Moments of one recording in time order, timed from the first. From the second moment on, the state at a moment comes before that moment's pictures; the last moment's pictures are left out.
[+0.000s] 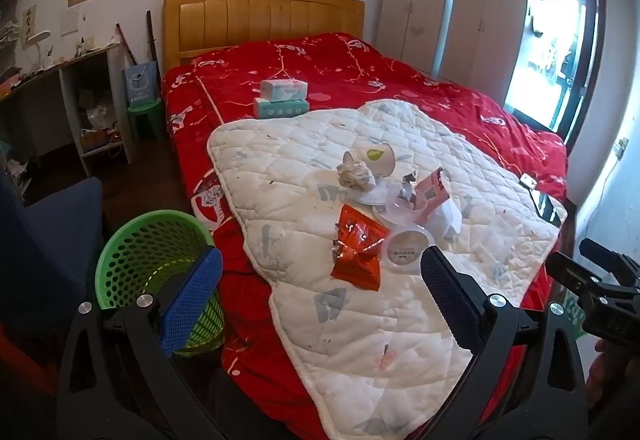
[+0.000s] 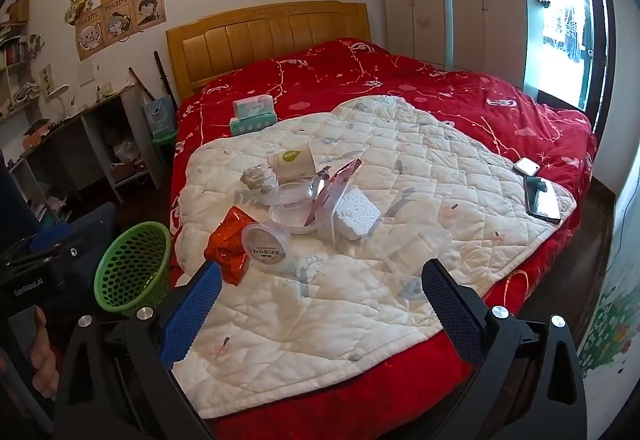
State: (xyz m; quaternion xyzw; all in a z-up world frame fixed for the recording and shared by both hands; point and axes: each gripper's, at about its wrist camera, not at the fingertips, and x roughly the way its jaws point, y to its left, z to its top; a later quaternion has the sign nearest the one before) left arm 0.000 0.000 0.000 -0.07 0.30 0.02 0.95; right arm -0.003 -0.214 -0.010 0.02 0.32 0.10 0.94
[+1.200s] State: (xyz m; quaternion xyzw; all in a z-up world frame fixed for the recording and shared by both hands) left arm 0.008 0.002 -0.004 -0.08 0.31 0.03 0.95; right arm 0.002 -0.210 -0.010 0.02 0.32 0.11 0.94
